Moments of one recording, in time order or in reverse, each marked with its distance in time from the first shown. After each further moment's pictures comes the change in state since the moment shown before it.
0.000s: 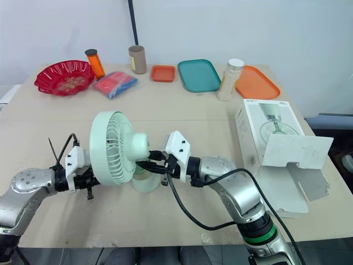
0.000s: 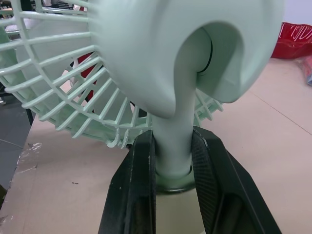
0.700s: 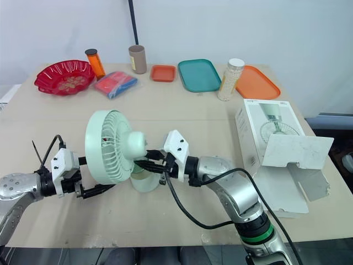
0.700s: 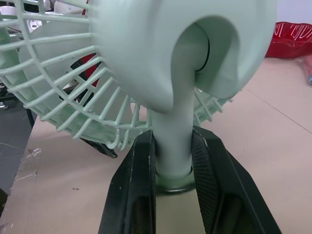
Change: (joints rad) left arm 0.105 0.045 0.080 -0.090 -0.017 0.016 0.034; right arm -0.002 0.014 -0.001 0.000 0.003 0.013 -0.002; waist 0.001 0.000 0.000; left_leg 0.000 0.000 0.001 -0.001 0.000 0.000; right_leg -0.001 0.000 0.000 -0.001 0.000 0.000
